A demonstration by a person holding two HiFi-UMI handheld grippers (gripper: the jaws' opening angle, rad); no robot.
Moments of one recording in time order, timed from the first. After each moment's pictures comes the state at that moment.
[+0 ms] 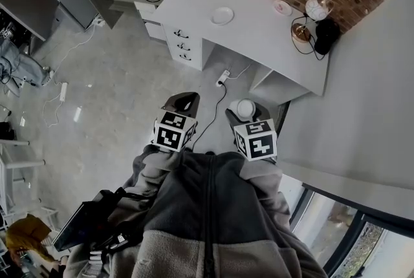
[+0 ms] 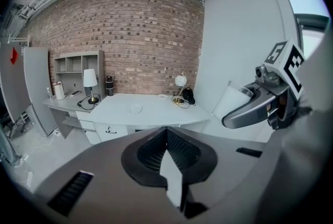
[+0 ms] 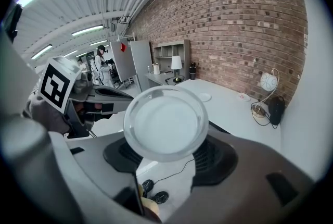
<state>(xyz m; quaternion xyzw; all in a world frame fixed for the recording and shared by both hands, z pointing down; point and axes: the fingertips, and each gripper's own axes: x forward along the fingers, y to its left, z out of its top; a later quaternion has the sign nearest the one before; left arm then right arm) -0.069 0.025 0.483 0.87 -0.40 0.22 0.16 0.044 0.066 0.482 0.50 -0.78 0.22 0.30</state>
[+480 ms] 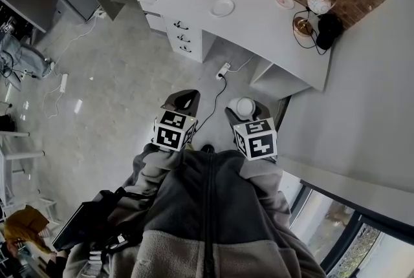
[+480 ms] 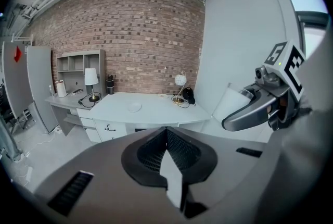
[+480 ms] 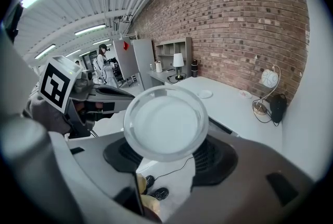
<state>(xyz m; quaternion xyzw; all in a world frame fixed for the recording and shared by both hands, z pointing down) -0.040 0.053 0.495 0.87 -0.41 0.22 0.16 0.070 0.093 0.498 0.48 -0.79 0.22 0.30</state>
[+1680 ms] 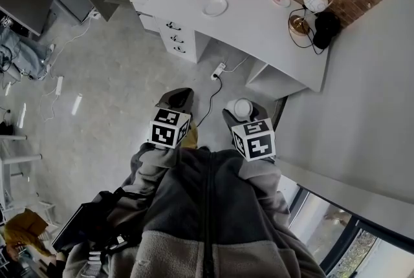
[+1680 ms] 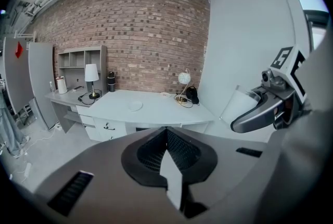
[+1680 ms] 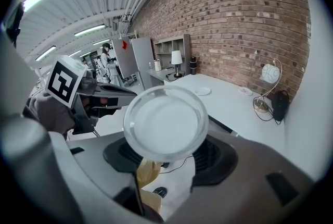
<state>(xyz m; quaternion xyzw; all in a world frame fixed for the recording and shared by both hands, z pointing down) -0.026 0.023 0.520 0.86 -0.43 0.22 0.18 0.097 0.075 0.523 0.47 -0.80 0.23 0.30</state>
